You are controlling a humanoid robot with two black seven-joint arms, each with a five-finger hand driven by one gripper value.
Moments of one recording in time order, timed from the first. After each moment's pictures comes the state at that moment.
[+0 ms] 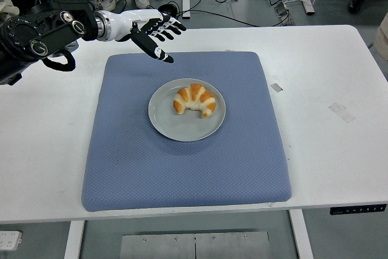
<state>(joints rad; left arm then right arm) -1.45 0.20 0.27 -0.57 0.44 -0.36 -0.20 -0.11 0.00 0.07 0.10 -0.10 -0.10 0.22</state>
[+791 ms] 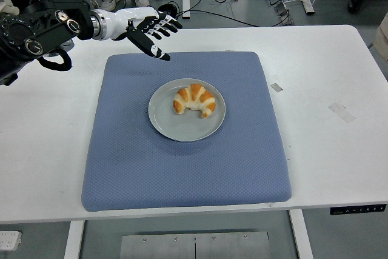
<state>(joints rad) -1.44 0.22 0.26 -0.57 0.44 -0.36 -0.20 -0.11 0.00 0.07 0.09 -0.10 -0.10 0.22</state>
